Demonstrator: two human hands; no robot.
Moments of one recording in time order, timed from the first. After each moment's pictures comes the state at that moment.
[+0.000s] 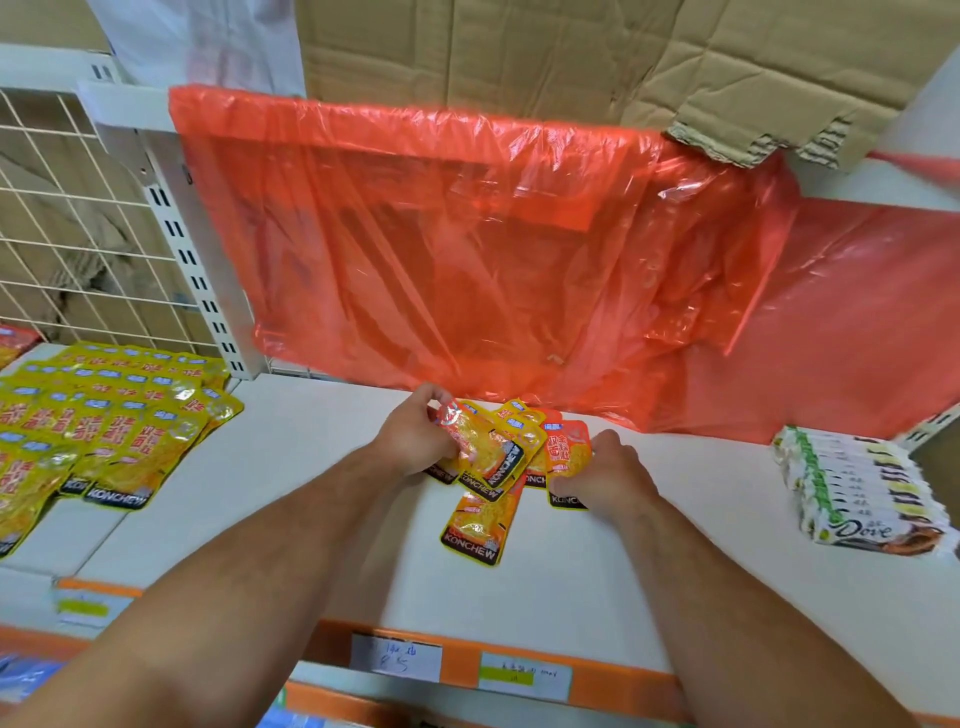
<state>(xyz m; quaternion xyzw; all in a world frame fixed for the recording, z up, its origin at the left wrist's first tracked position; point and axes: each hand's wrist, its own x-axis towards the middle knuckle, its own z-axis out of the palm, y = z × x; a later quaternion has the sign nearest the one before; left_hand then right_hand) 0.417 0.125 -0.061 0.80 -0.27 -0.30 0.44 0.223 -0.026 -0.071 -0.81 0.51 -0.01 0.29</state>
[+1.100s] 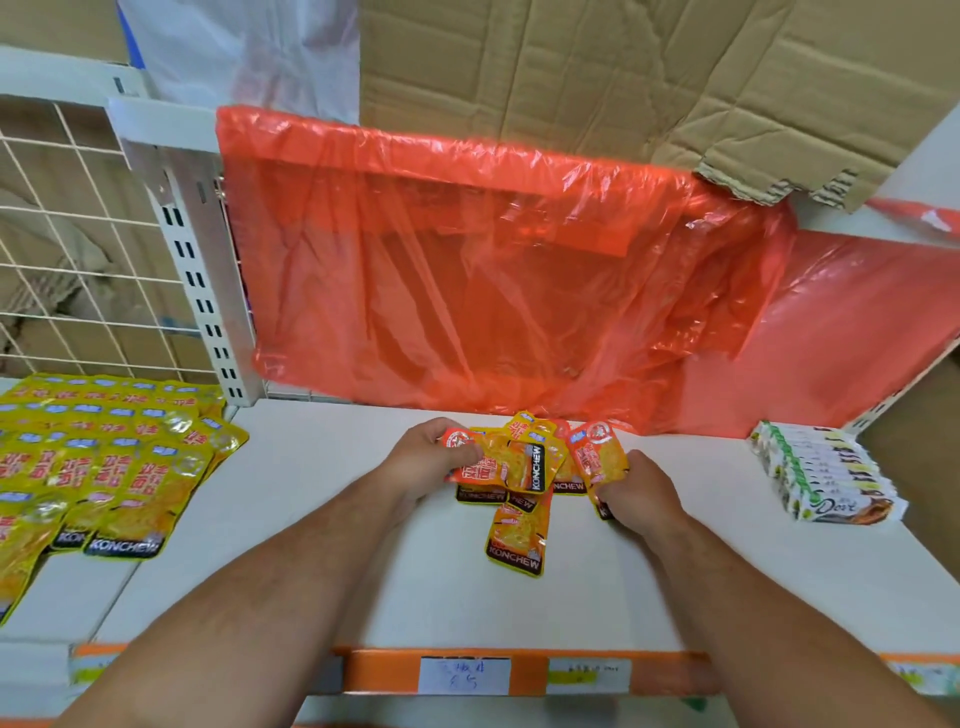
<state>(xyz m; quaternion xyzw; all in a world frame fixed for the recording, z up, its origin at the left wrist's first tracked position) 0.436 0.158 -0.067 0.67 -0.26 -0.42 0.55 0.216 0.008 -0.059 -0.75 0.59 -0.08 0.28</state>
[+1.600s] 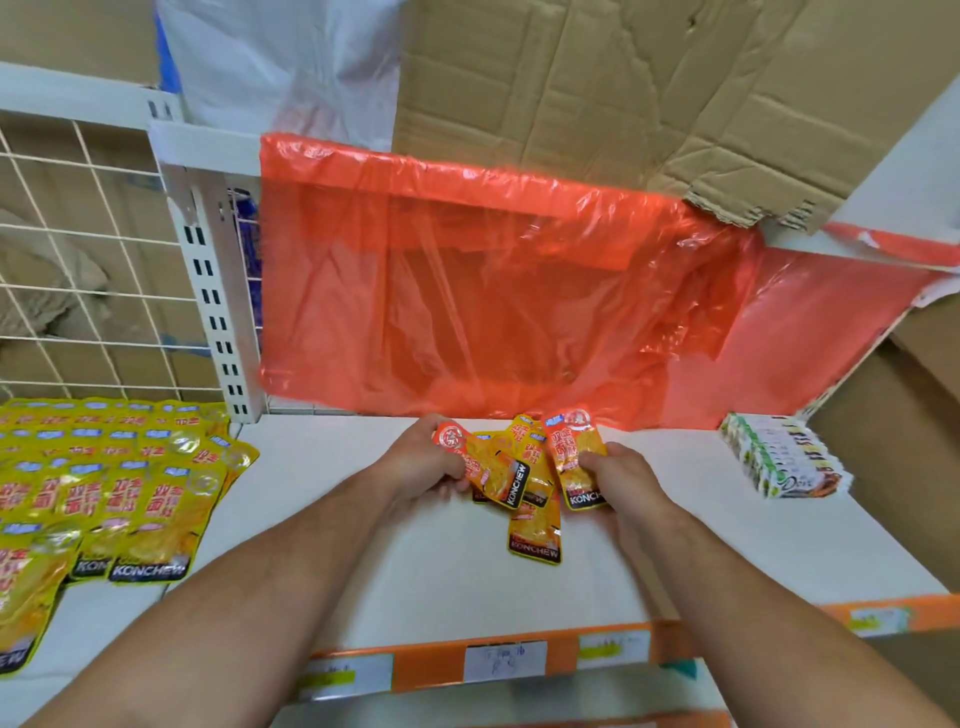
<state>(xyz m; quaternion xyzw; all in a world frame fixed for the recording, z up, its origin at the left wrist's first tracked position) 0.457 0.189 -0.038 0.67 -0.31 -0.46 0.49 0.247 0.068 -0.025 -0.61 0.57 -0.24 0.50</state>
